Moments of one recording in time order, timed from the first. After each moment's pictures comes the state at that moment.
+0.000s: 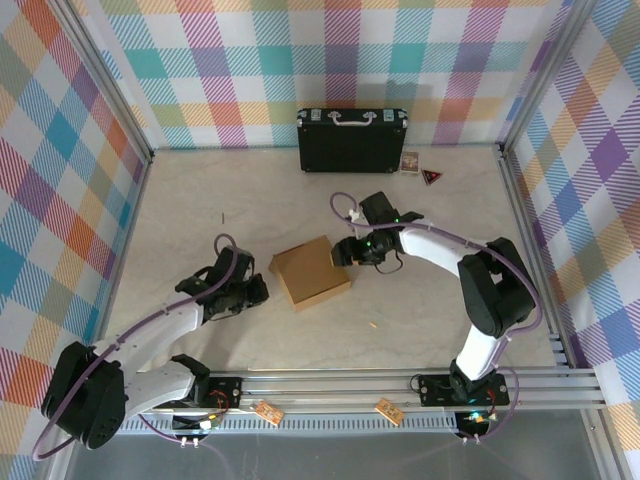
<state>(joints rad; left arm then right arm) -0.44 1.11 0.59 -0.48 0.10 -0.73 0.55 1.76 1.19 -0.52 -0.43 0.33</state>
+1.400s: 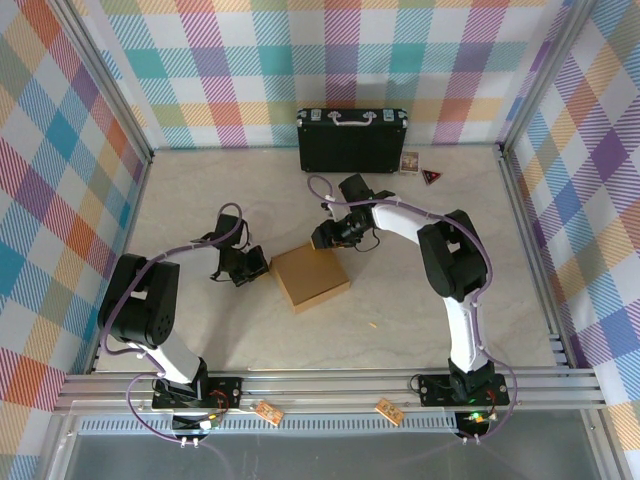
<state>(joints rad) -0.23 1.66 0.79 -0.29 0.36 -0.65 0.54 2.11 1.52 -0.55 -0.61 0.23</state>
